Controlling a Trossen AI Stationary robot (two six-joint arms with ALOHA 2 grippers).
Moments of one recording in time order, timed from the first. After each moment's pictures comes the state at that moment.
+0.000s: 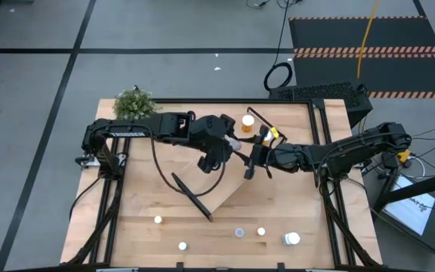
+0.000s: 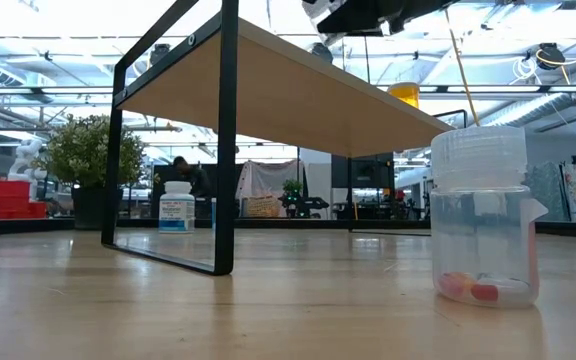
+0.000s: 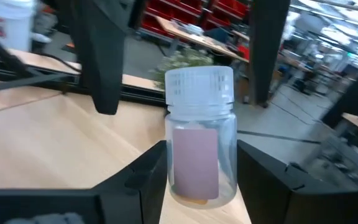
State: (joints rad) left arm -0.03 1.79 1.94 -0.88 -0.13 0.72; right arm 0.17 1.29 0.80 0.31 0.58 -0.27
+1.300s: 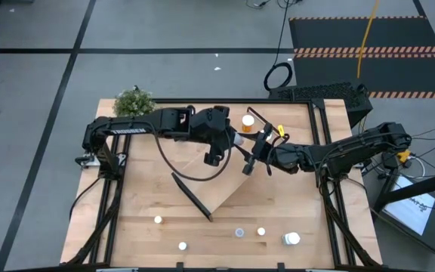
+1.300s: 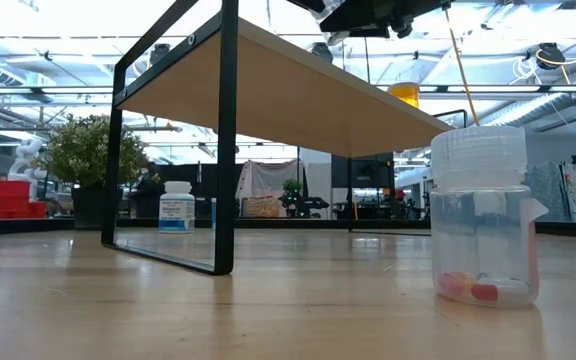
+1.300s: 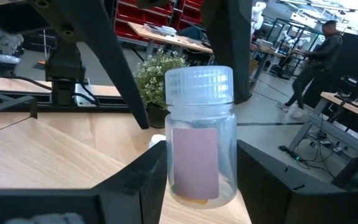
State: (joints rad) left arm 0.02 1.79 1.94 -0.86 -0.17 0.48; right arm 0.17 1.29 0.80 0.35 0.69 -0.18
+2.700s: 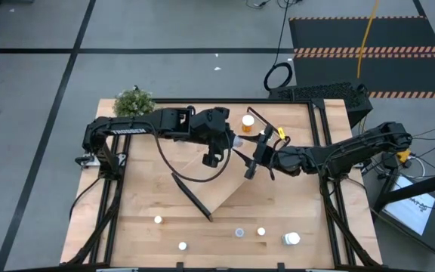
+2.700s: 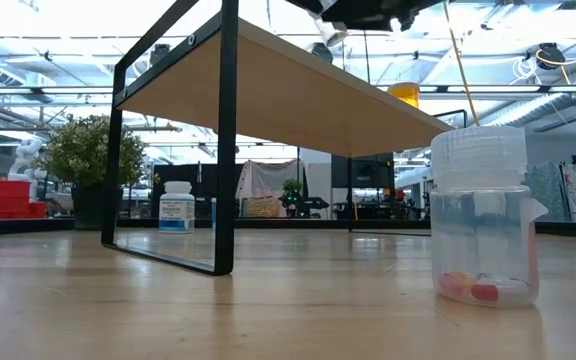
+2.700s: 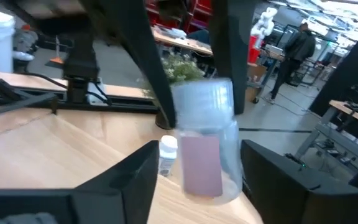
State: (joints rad) left arm 0.02 1.79 1.94 -0.89 -0.15 0.50; right arm 0.22 1.27 0.80 0.33 0.68 -0.20
